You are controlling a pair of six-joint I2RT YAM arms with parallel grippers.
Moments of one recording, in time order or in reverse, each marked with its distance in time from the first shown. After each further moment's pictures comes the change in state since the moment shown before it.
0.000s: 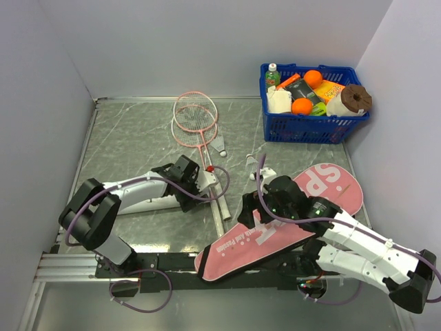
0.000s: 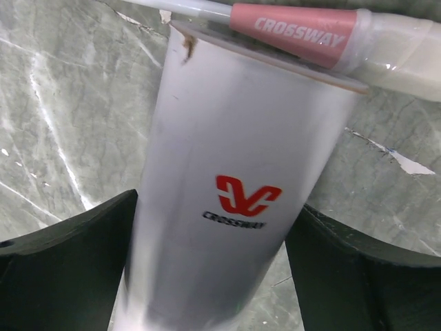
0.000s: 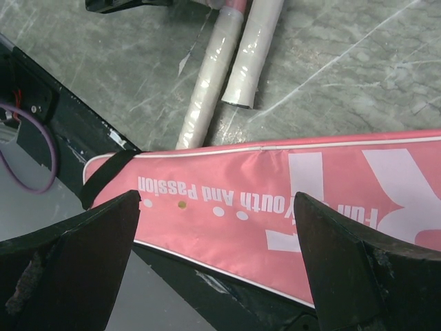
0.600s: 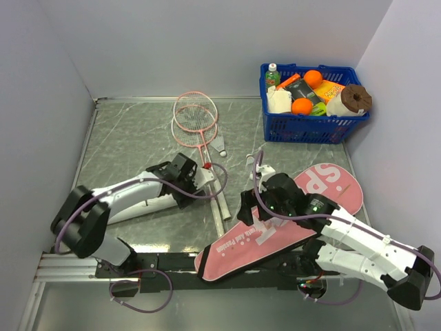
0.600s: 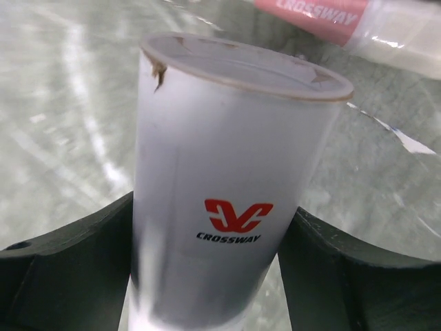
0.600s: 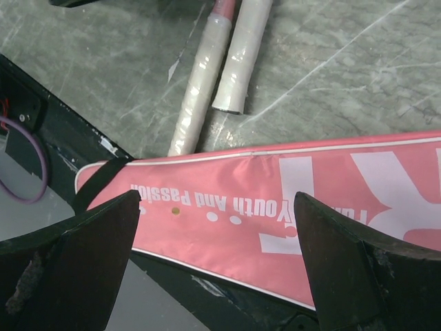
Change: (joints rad) left arm 0.001 -0.054 0.024 -0.078 -0.047 -0.019; right arm 0.000 0.040 0.026 -0.006 0.035 -0.005
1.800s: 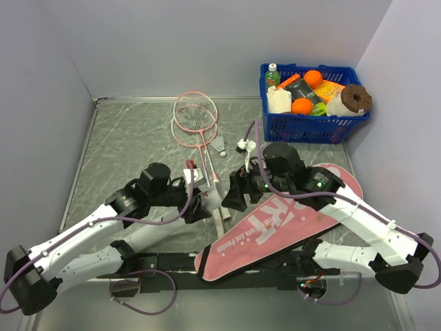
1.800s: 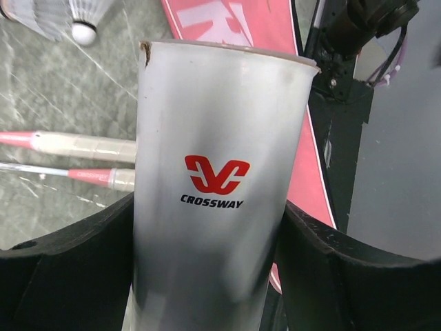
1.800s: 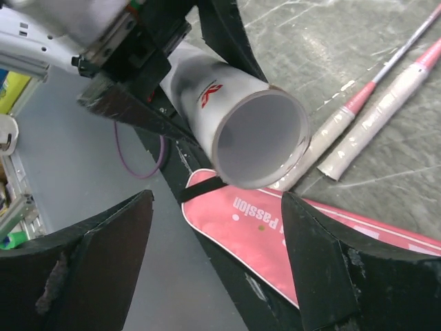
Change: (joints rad) left arm -0.112 -0.568 -0.131 0.173 0.492 -0.437; right arm 0.000 0.209 0.473 -0.101 -0.304 -0.149
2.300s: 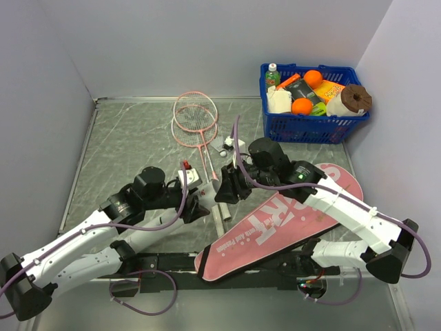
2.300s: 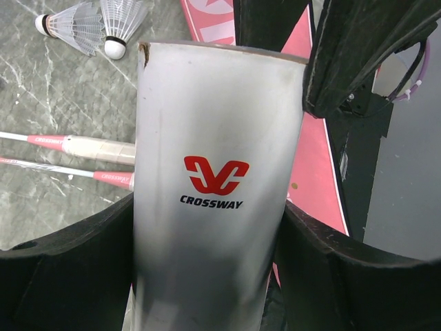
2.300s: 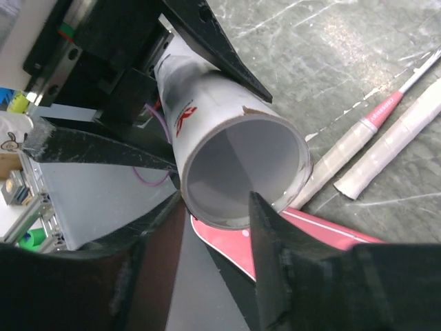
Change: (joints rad) left arm -0.029 -0.091 -0.028 0.022 -0.107 -0.005; right arm 0.000 0.125 0.006 0.089 -0.065 0.032
